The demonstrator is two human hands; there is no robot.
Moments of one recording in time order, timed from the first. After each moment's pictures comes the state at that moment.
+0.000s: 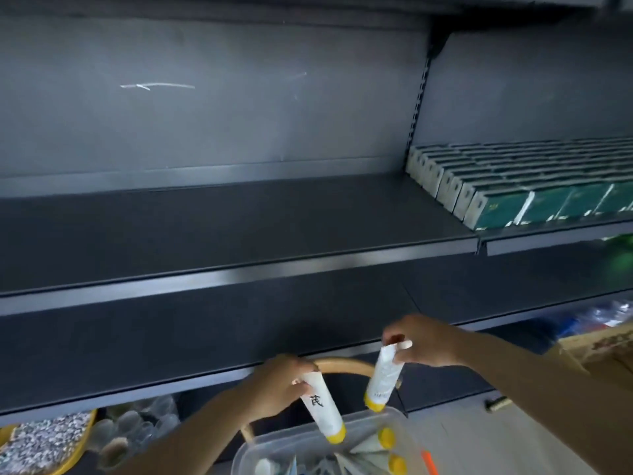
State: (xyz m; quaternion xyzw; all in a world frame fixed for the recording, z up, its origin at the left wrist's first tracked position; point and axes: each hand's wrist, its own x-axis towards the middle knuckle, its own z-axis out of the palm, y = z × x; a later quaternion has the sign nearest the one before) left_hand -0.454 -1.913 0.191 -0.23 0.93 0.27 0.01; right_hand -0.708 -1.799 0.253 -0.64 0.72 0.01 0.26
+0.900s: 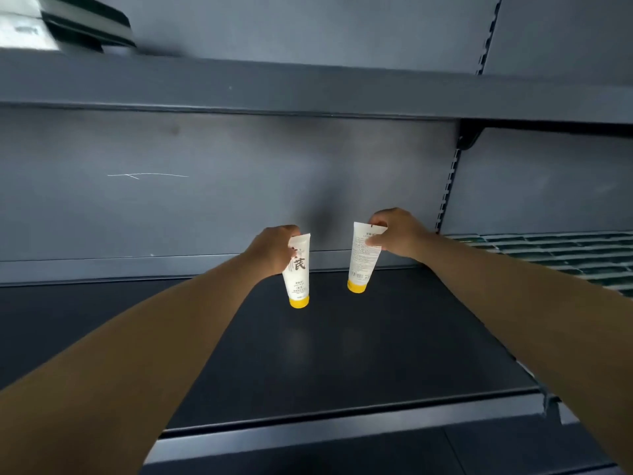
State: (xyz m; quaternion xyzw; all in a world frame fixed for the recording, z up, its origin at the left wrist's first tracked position) left_hand -0.630 -2.185 0.412 -0.42 0.88 0.14 -0.18; right_hand -0.850 -2.101 0.432 -0.60 0.75 -0.27 0.07
